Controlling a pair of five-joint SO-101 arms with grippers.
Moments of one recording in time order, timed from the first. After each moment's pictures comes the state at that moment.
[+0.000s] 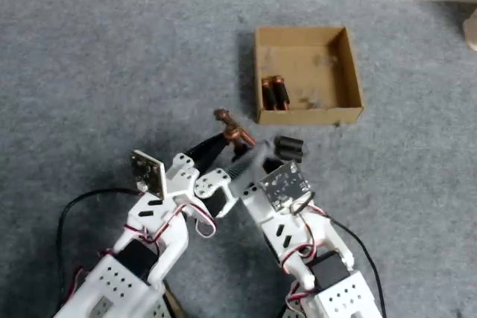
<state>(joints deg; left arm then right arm) 29.2 -82.8 96.2 -1.4 25.5 -28.0 -98.1 96.0 24.3 12.2</state>
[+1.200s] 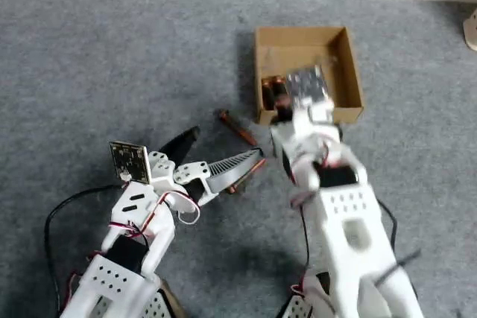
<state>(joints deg) 17.7 -83.2 96.0 5.8 25.3 -12.7 -37.5 51.2 29.0 12.2</state>
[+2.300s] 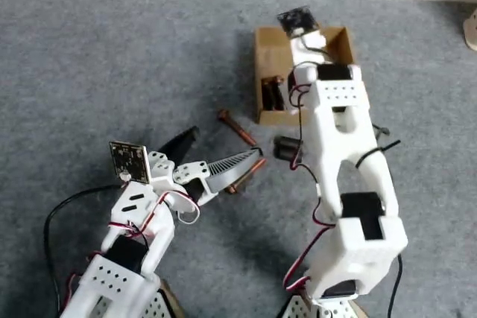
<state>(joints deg) 17.4 -83.2 96.0 6.0 25.3 -6.9 9.9 -1.8 62.1 25.5</state>
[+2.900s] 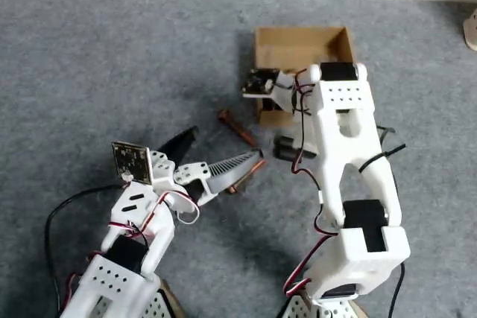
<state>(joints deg) 17.4 -83.2 96.0 6.0 22.3 -6.9 7.1 -1.4 88.2 70.7</state>
